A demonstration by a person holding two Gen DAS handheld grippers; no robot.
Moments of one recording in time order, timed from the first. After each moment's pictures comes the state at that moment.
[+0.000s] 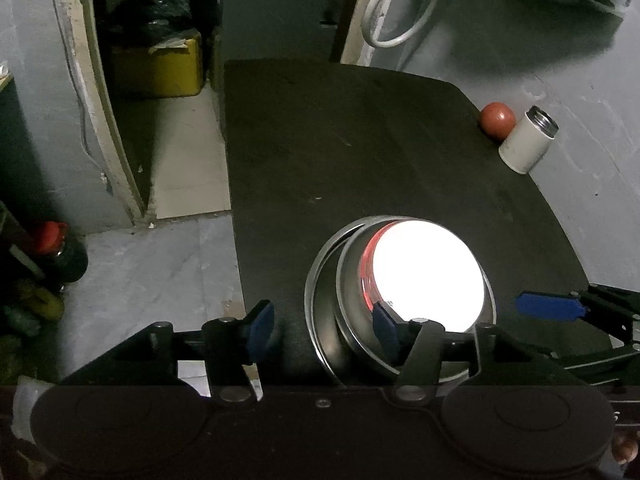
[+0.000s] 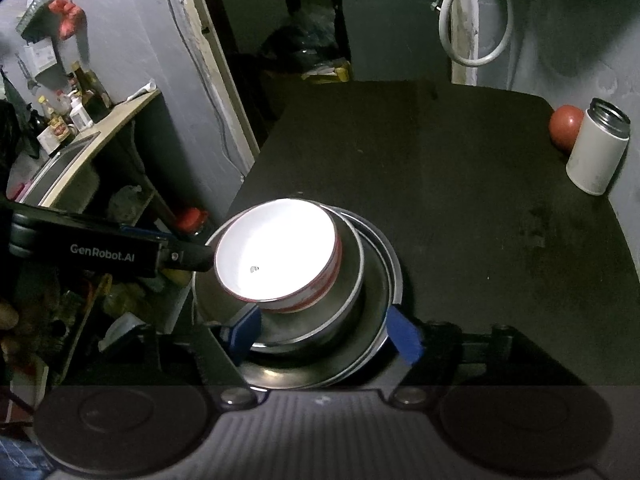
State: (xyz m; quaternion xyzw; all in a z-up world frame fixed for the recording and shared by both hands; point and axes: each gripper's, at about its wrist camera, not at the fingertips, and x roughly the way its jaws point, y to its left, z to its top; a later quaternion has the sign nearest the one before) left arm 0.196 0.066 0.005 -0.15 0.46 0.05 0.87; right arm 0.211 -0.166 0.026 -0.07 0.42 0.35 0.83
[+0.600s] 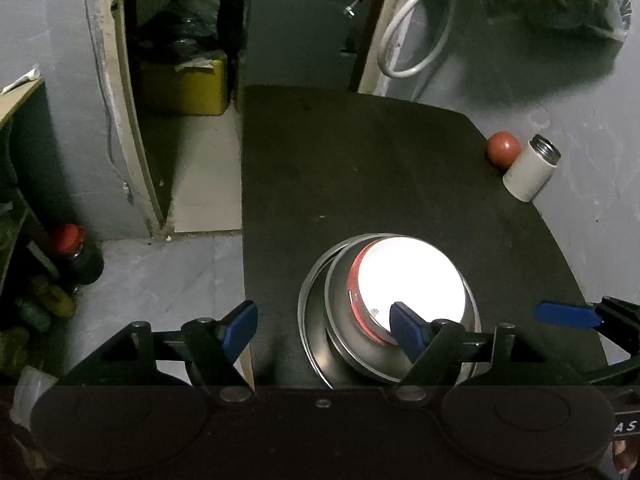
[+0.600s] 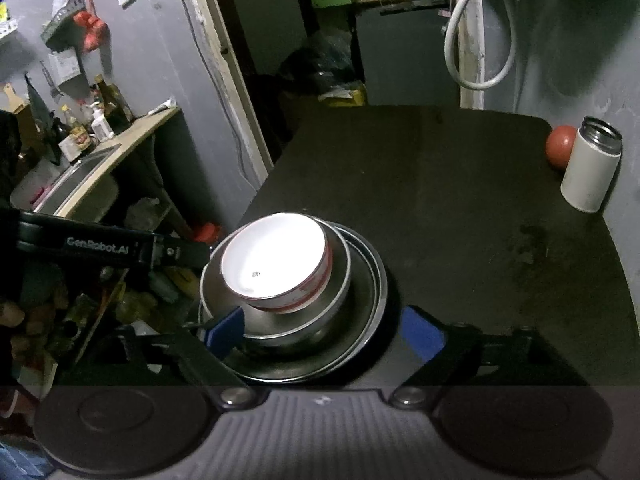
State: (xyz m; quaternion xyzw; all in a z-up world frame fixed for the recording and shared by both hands) left arm 0.176 0.049 0.024 -0.16 0.42 0.10 0.89; right arm 0.205 -0.200 0.039 -0.06 0.39 0.38 0.84
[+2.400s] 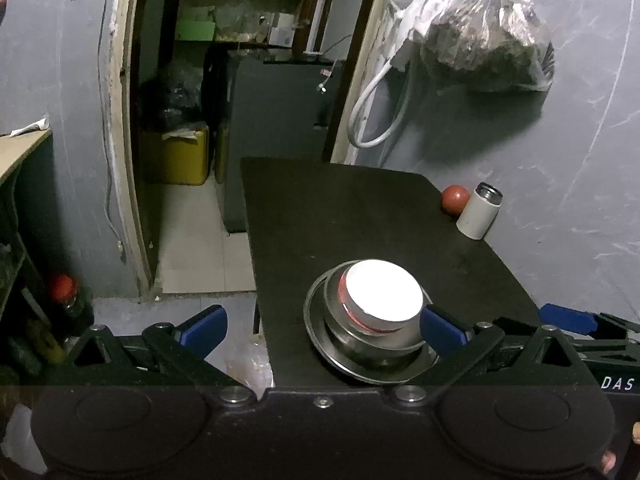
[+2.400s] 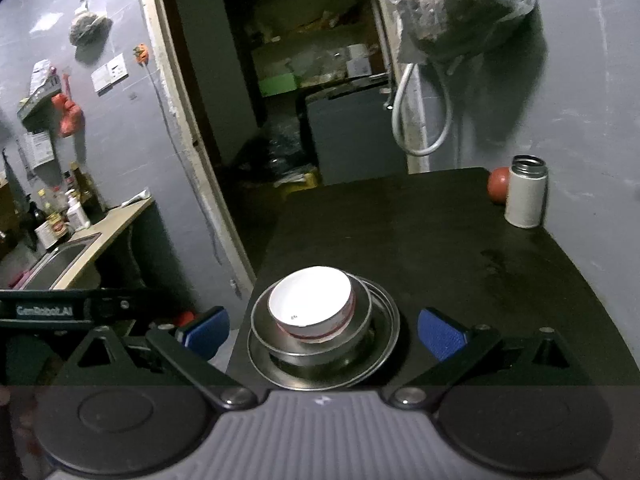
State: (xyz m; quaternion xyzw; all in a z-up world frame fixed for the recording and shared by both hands) left arm 0.072 0.051 0.065 -0.14 0.31 0.06 0.94; right arm 0.108 -0.206 0.073 0.02 0.29 0.29 0.91
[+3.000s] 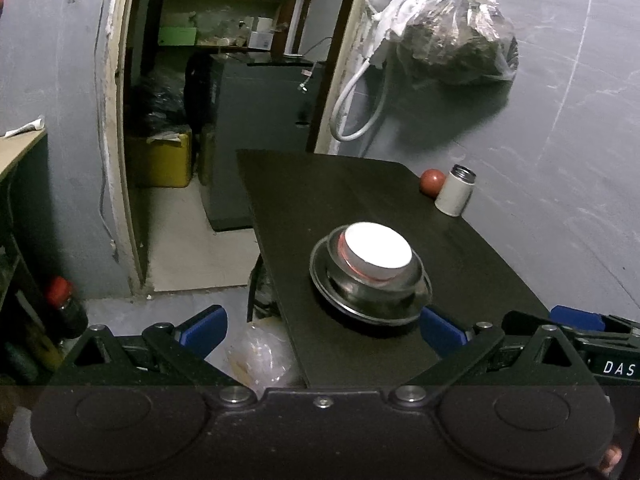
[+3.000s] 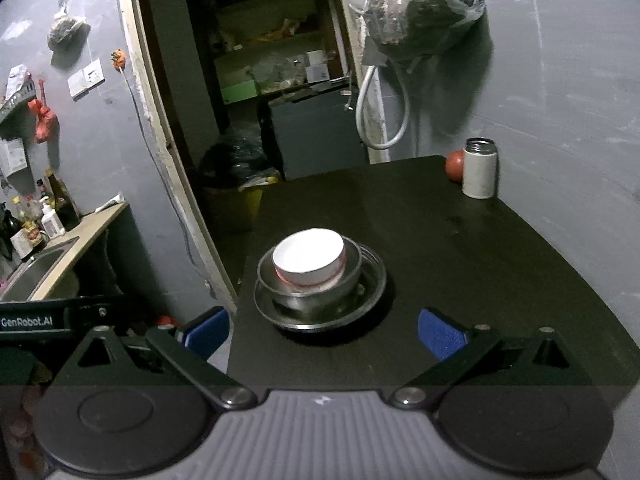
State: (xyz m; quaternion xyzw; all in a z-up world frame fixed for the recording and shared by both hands) left arm -0.002 0.059 0.050 -0.13 0.30 0.03 0.94; right arm 0.023 -0.212 0.063 0.03 0.29 0.22 0.93
